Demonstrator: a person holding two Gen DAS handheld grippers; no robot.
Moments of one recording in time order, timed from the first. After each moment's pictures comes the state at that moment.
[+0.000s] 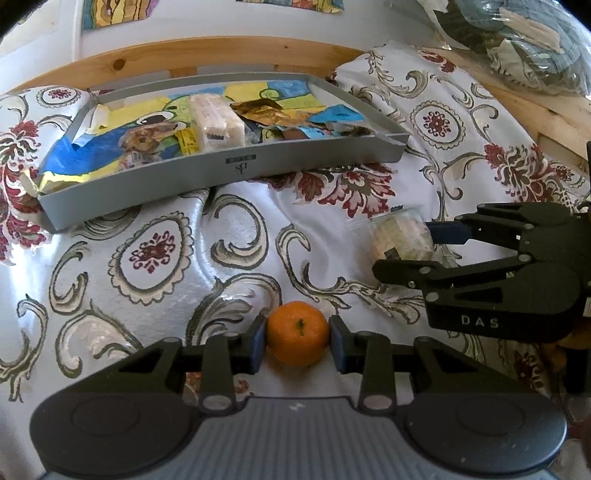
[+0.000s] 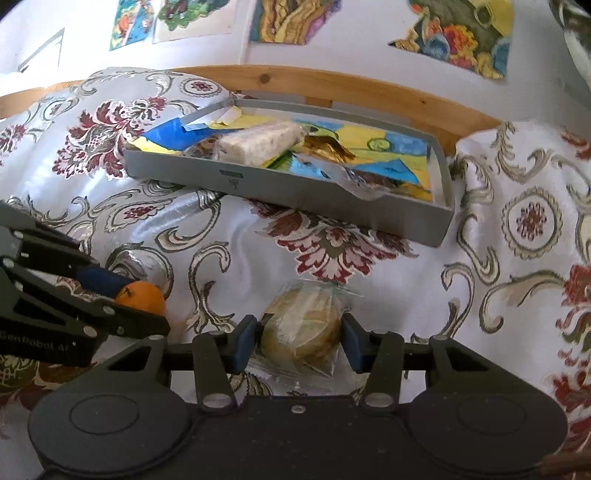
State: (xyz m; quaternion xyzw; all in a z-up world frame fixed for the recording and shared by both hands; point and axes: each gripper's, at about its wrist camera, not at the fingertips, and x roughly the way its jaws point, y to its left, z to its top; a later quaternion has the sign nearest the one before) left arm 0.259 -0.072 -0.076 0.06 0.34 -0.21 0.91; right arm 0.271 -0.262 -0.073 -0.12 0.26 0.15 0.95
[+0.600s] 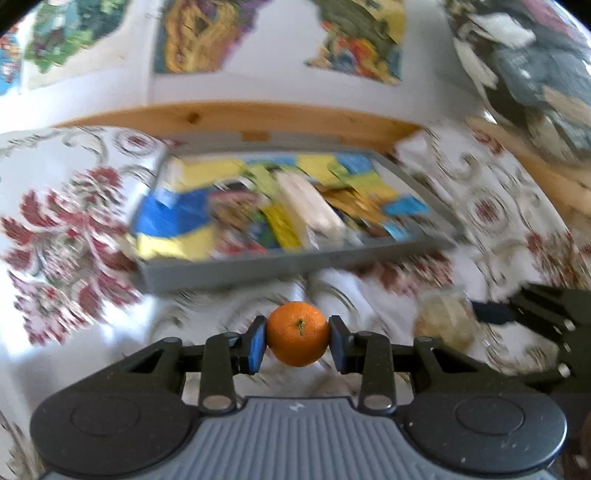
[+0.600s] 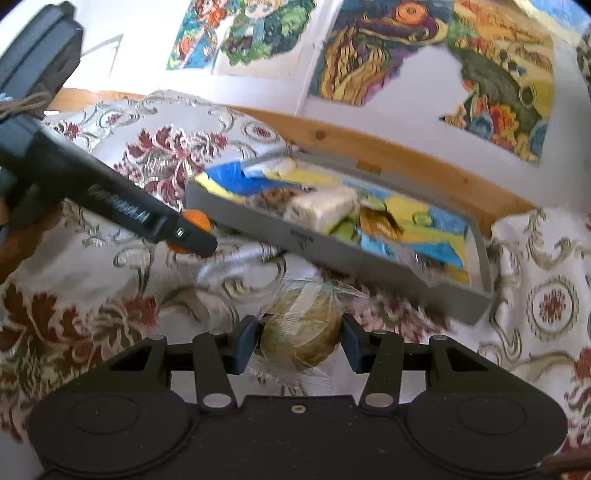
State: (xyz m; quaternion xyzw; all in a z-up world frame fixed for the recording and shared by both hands) left arm 0.275 -0.015 -0.028 0.01 0.26 -0.15 0.95; right arm 0.246 -0.219 -0.058 -0.16 0.17 0.20 0.95
